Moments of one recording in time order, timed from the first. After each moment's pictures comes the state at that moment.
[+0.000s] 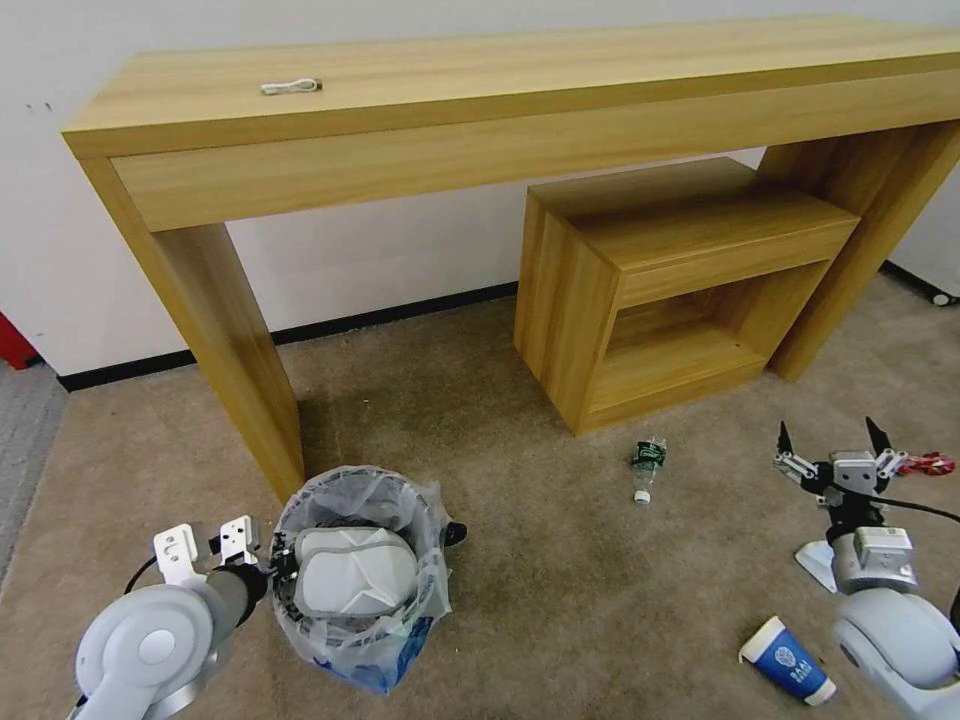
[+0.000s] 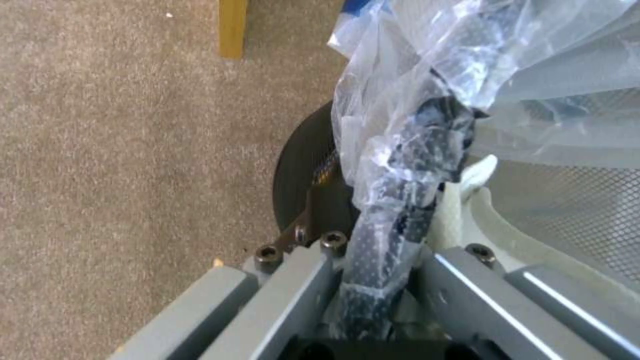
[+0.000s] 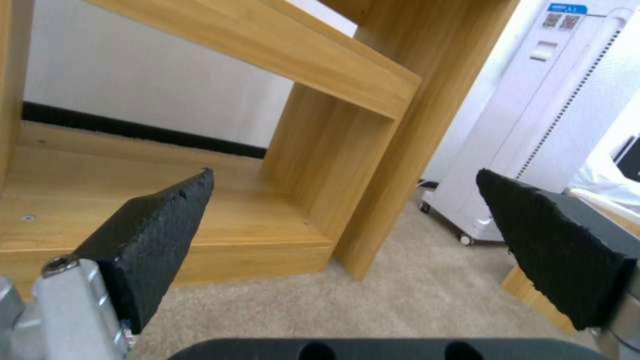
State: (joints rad) left arm 1.51 -1.00 -0.61 -2.19 -1.38 0.74 -0.76; right arm -1.46 0.72 0.49 1.71 0.36 0.25 0.53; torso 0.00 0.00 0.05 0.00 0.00
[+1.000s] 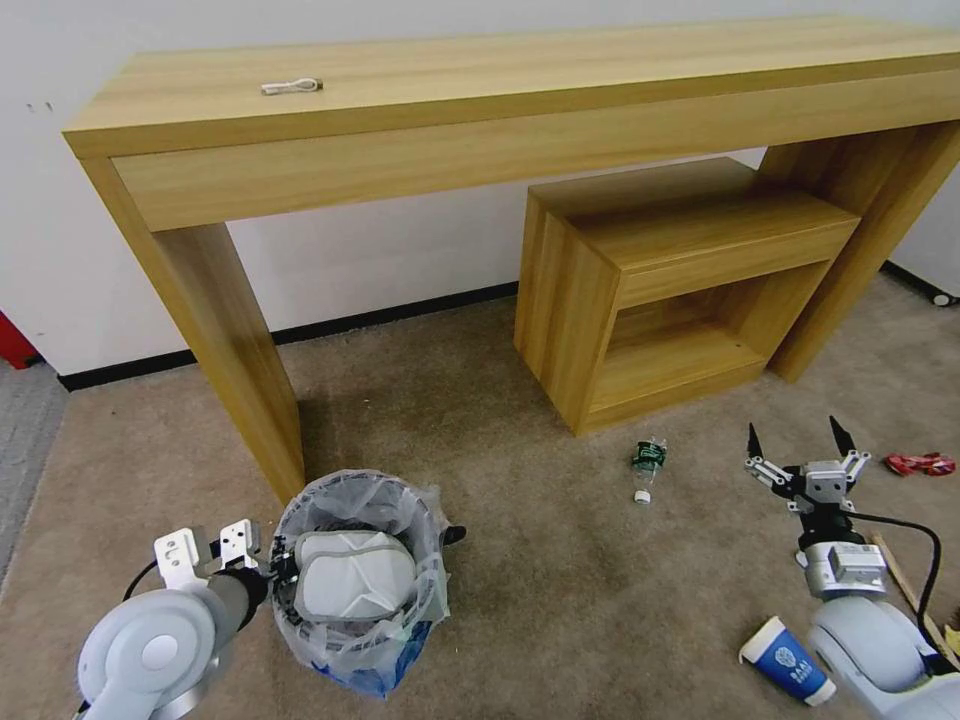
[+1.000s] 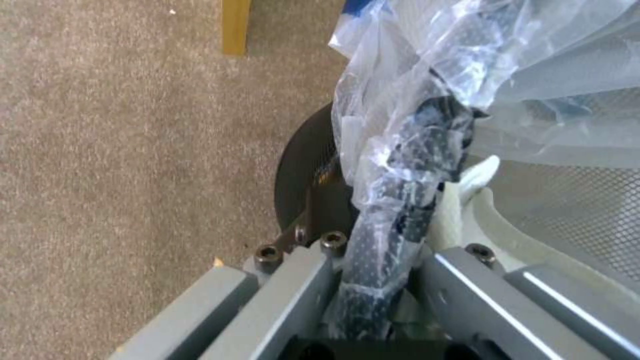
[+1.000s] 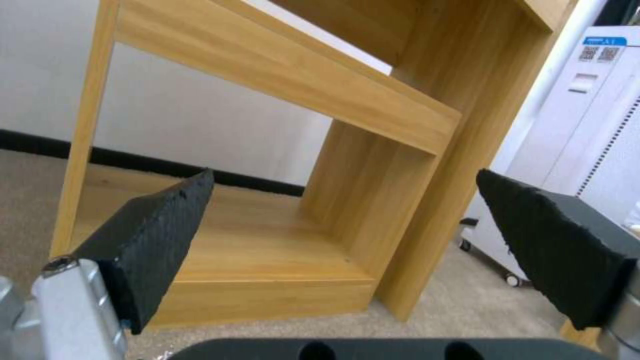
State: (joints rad) left arm 1.53 -1.02 -0.62 -2.20 -1.36 0.74 -0.77; right arm -1.42 0.77 0.44 1.65 0.29 0.41 0.46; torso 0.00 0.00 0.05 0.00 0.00
